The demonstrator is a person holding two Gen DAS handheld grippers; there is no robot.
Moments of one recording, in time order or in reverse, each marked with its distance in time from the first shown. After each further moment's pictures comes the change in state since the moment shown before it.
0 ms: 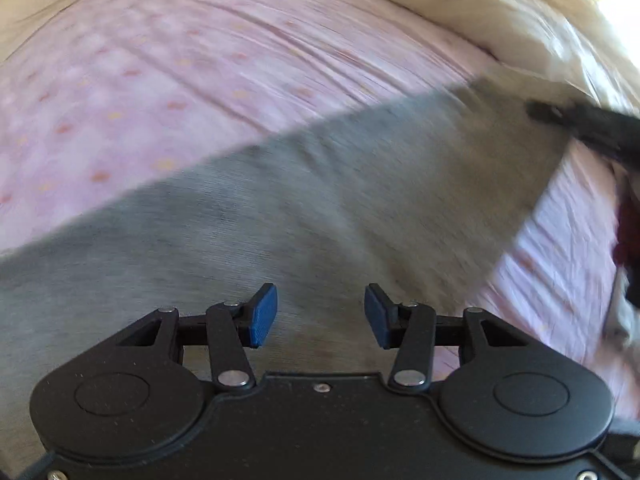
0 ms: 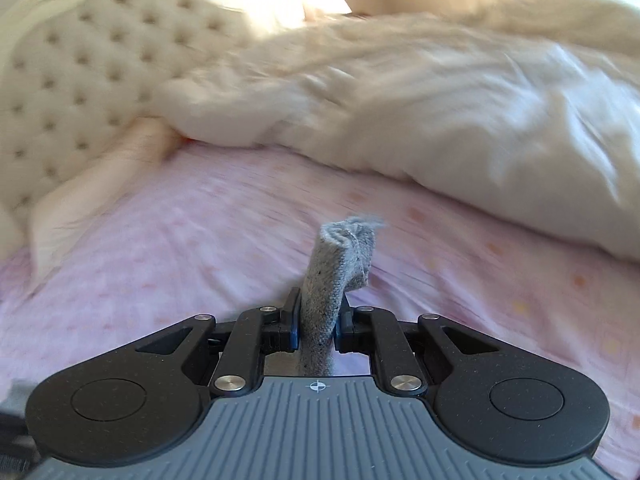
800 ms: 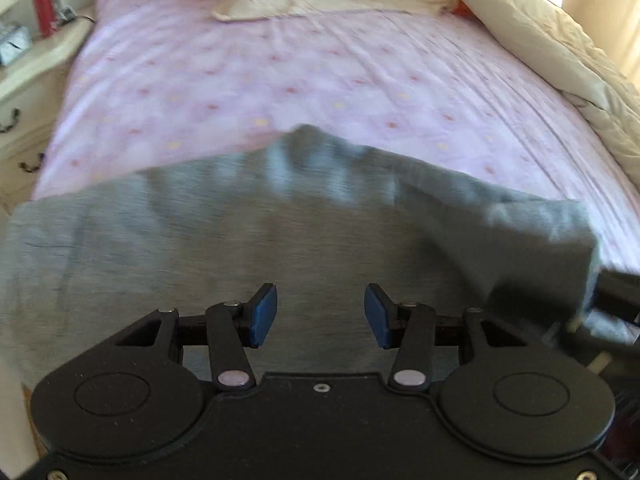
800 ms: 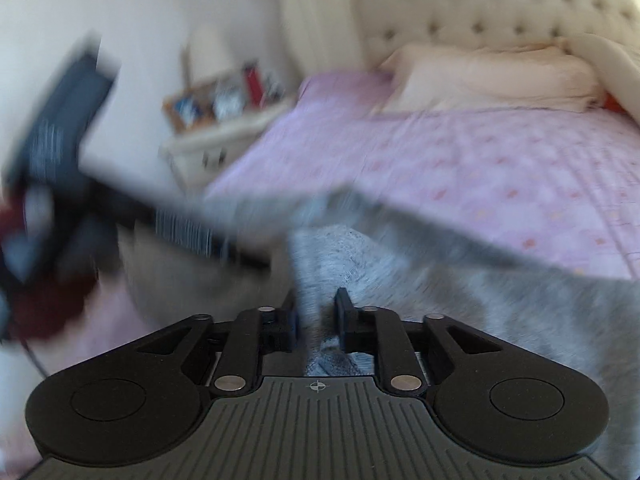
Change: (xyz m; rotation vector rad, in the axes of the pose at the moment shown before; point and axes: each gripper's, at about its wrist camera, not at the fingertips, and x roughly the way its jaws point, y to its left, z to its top) left arm -0.104 0.178 -0.142 -0.468 -0.228 0.329; right arm 0.037 0.291 -0.179 -0.726 0.326 0.711
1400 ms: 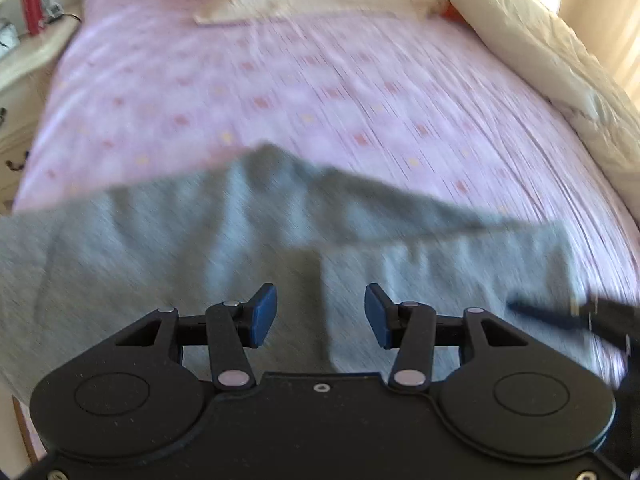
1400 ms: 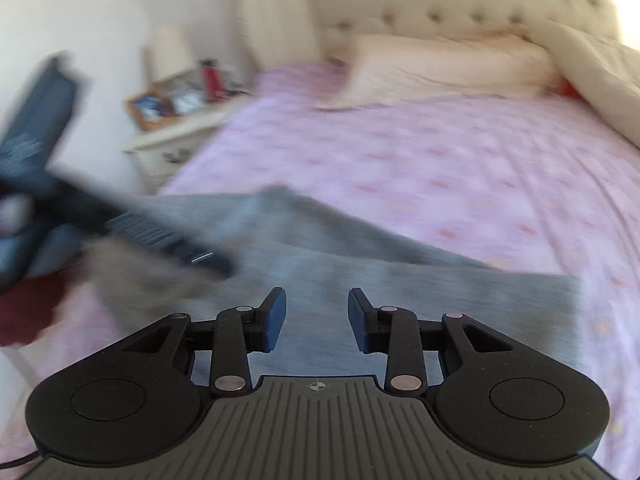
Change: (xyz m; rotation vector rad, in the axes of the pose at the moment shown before) left arm 0.008 -0.031 0.017 -0.007 0.043 -0.067; right arm -0.060 -0.052 0.003 0.126 -0.001 -0.166
